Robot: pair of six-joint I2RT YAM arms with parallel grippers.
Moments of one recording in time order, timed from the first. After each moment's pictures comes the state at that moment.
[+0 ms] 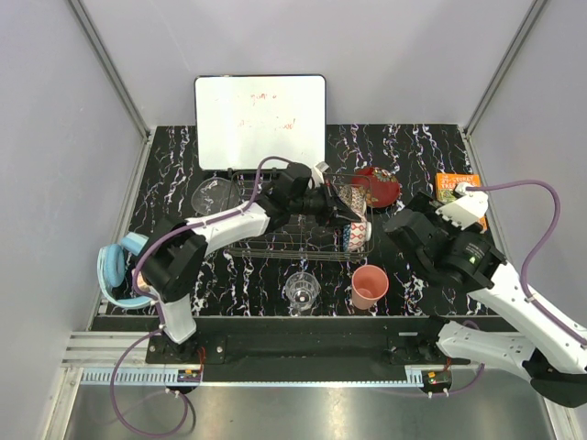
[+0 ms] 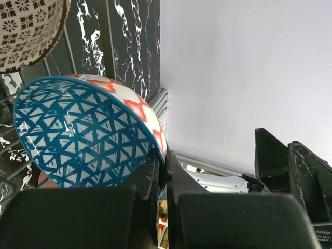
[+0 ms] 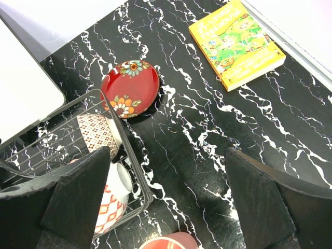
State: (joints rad) left arm -0.75 1.80 1.24 0.15 0.60 -1.28; right arm 0.88 0.93 1.19 -1.19 1.12 1.19
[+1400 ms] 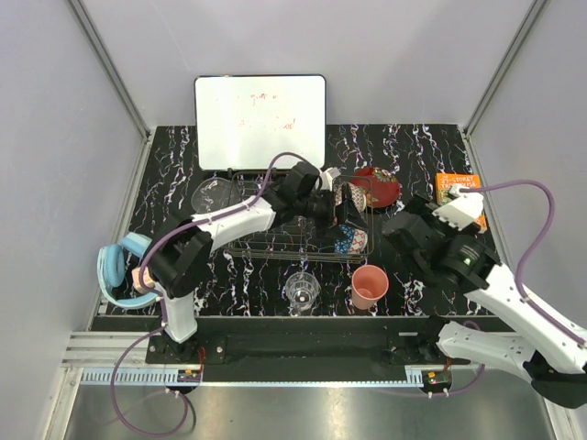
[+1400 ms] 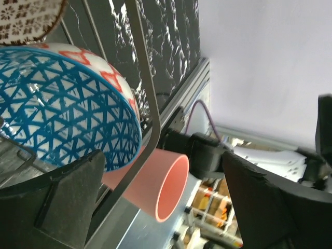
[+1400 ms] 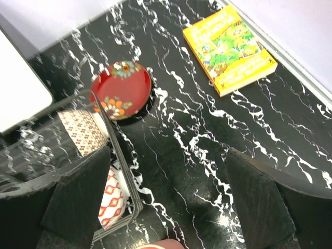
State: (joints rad) left arm -0.76 1.86 1.32 -0.06 0.68 -0.99; right arm 0.88 0.91 1.13 -1.15 1.15 1.13
